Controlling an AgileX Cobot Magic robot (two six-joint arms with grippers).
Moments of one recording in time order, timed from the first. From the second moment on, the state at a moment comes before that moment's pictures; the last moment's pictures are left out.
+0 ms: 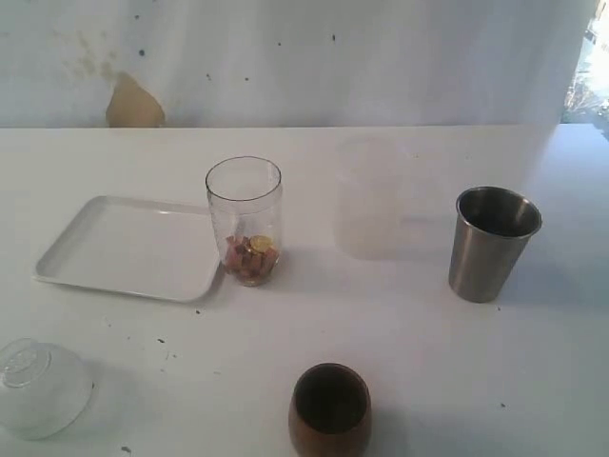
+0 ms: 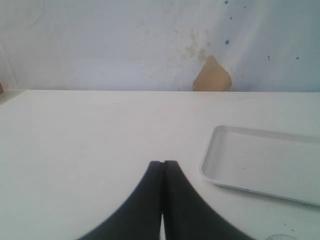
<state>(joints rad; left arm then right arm) 0.13 0.00 0.00 0.04 0.21 0.00 1.57 2.09 -1.27 -0.65 0.65 0.40</state>
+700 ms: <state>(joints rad) 0.13 0.00 0.00 0.04 0.21 0.00 1.57 2.07 -1.27 -0.70 0.66 0.45</state>
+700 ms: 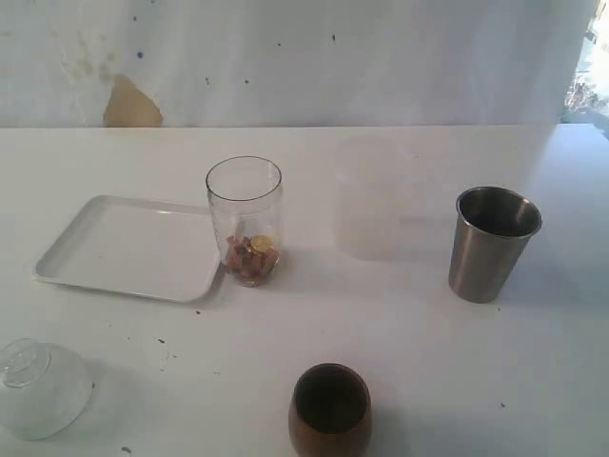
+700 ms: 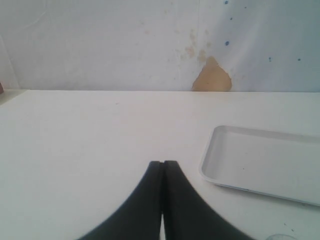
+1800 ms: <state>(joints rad) 0.13 0.00 0.00 0.04 0.21 0.00 1.09 1.49 -1.27 -0.76 0.67 0.54</state>
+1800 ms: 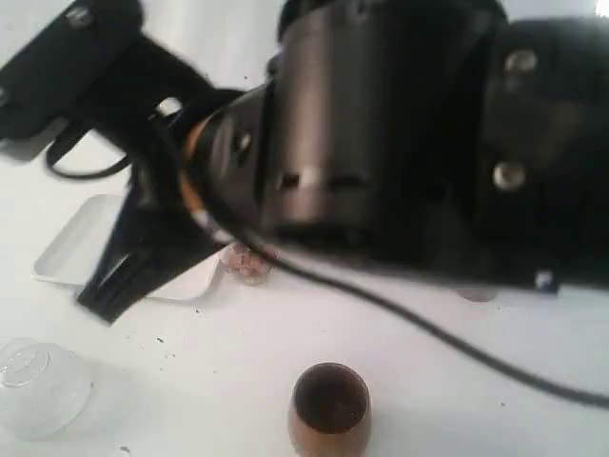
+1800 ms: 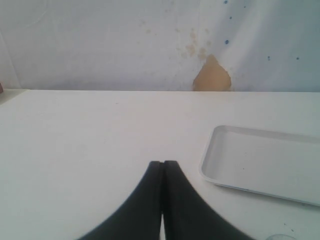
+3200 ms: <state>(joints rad) 0.13 0.00 0.00 0.04 0.21 0.00 0.63 1.91 -1.50 -0.40 0.41 0.40</state>
